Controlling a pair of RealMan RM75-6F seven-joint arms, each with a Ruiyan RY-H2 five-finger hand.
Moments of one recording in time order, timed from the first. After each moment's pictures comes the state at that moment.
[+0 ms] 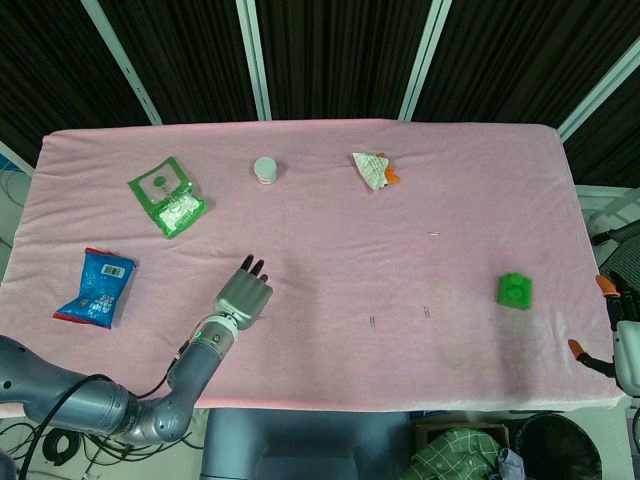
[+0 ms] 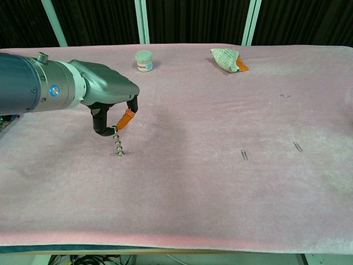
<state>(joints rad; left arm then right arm) -1.21 -1.48 -0.06 -1.89 0.28 1.13 1.16 0.07 -1.10 0.13 -1.55 -1.38 1.46 0.06</state>
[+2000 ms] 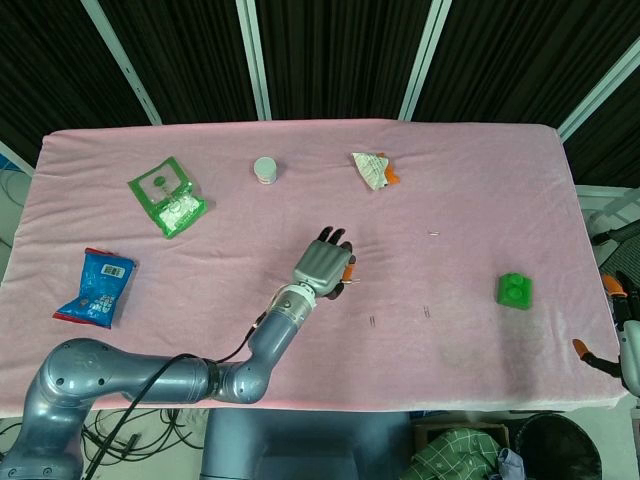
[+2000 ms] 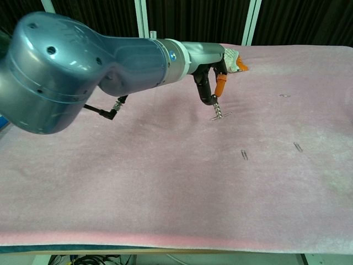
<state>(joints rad) -1.36 -1.81 -0.34 -1.38 0.37 0.92 0.75 0.06 -1.09 0.14 -1.54 -1.37 1.46 0.10</state>
